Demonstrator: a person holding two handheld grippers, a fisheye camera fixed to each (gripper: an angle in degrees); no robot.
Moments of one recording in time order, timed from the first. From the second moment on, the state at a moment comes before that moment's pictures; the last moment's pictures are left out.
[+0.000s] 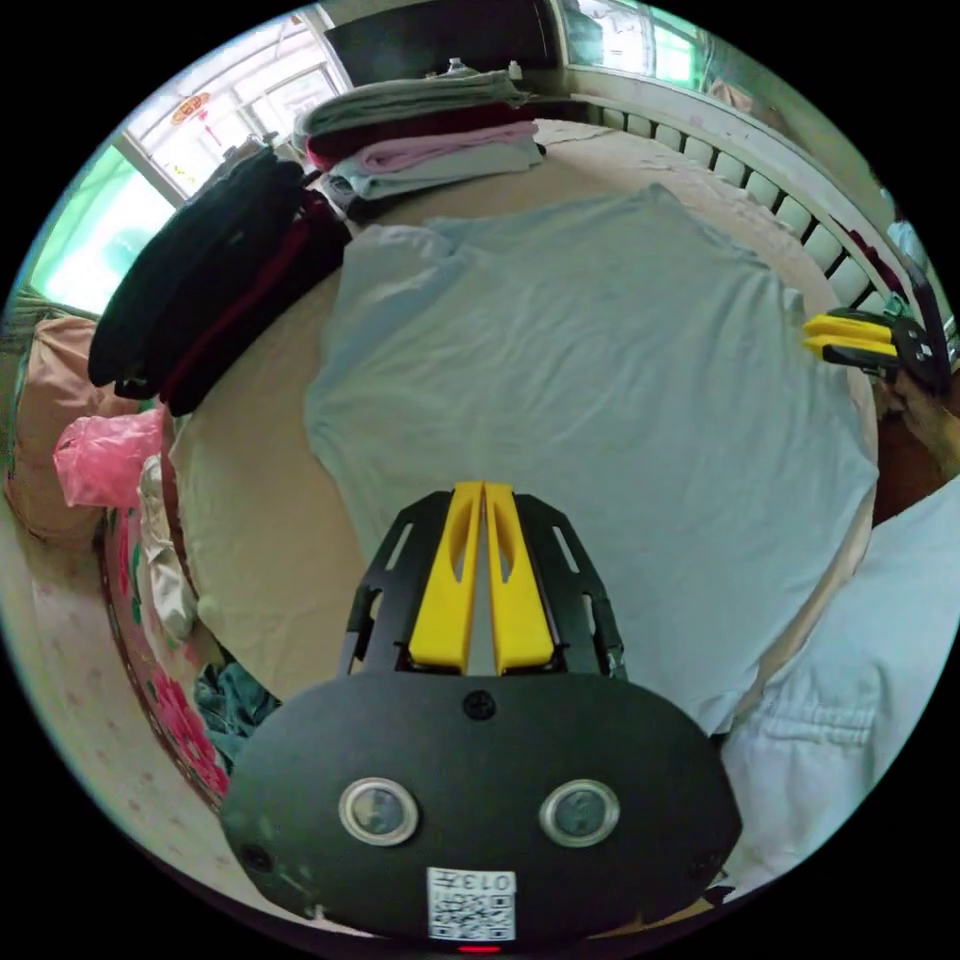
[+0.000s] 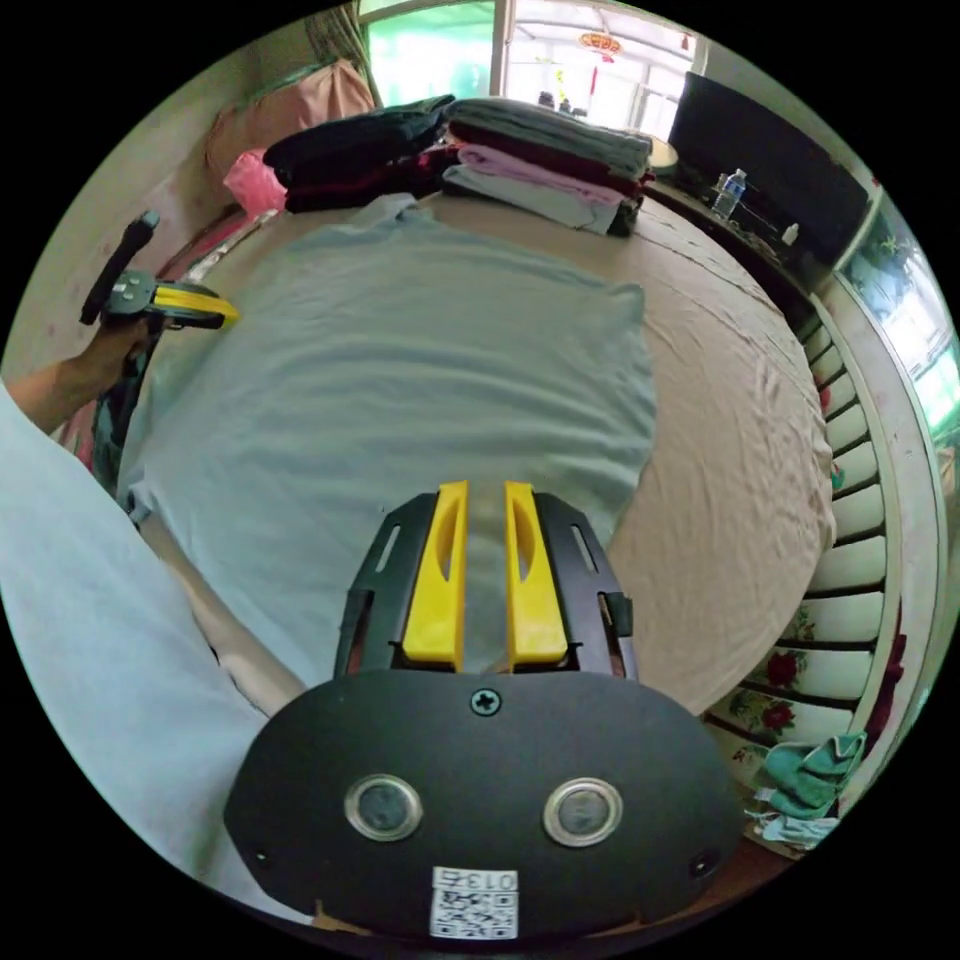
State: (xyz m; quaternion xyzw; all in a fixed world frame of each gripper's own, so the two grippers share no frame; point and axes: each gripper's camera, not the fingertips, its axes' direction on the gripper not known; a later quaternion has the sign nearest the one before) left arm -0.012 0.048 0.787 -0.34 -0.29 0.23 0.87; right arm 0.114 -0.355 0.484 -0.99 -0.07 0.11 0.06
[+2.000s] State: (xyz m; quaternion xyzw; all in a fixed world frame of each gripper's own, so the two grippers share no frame) left arm -0.302 0.263 0.551 -0.37 0.01 0.02 0.93; right arm 0.012 -0.495 0.593 -0.97 -0.23 0.03 0.05
